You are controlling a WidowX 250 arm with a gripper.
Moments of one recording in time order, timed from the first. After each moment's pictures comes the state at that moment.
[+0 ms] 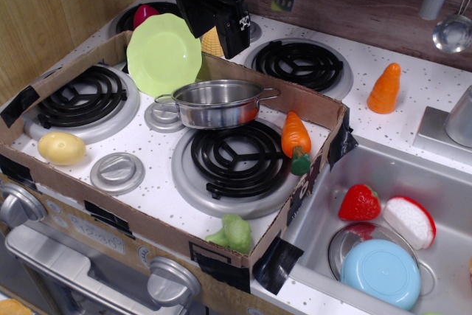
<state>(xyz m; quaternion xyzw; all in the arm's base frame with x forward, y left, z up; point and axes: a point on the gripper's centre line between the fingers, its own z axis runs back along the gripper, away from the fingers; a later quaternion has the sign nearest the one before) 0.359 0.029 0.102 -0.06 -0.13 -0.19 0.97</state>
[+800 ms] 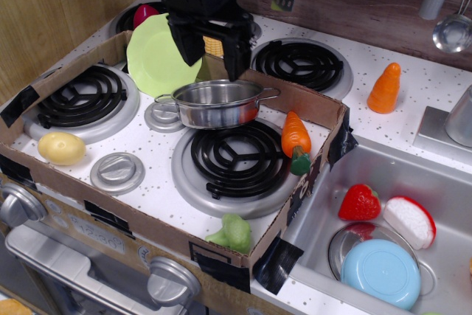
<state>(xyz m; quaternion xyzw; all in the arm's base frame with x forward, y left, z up) 0.347 0.017 0.081 -0.06 -0.08 -0.07 0.99</state>
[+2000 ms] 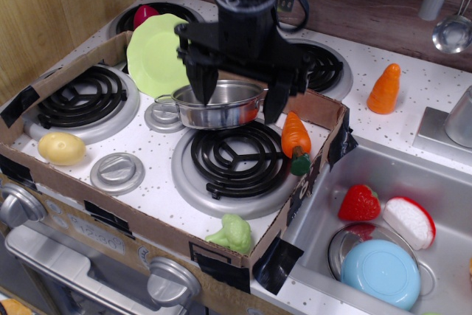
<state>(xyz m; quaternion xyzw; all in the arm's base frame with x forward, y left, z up) 0.274 -0.044 0.106 0.03 -0.10 0.07 0.99</state>
